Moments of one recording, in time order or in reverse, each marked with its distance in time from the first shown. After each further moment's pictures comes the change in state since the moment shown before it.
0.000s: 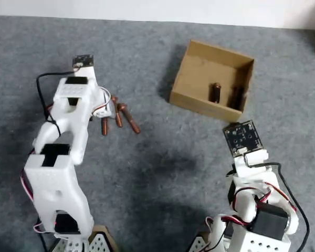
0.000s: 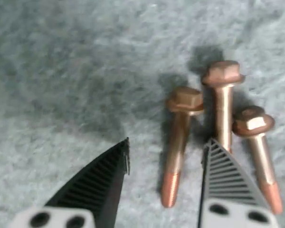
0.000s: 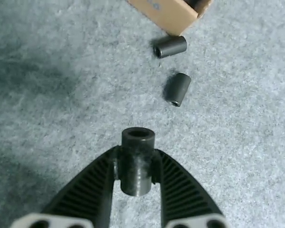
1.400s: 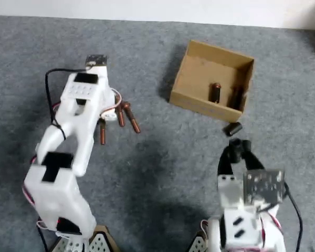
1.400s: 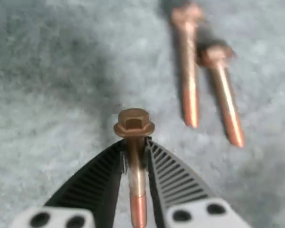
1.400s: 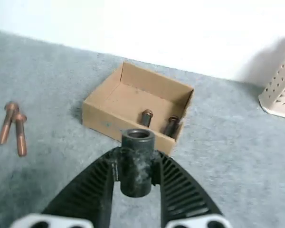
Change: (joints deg) left arm 5.2 -12.1 5.1 9.5 0.0; right arm -12.0 -25.2 2.5 -12.3 -23.7
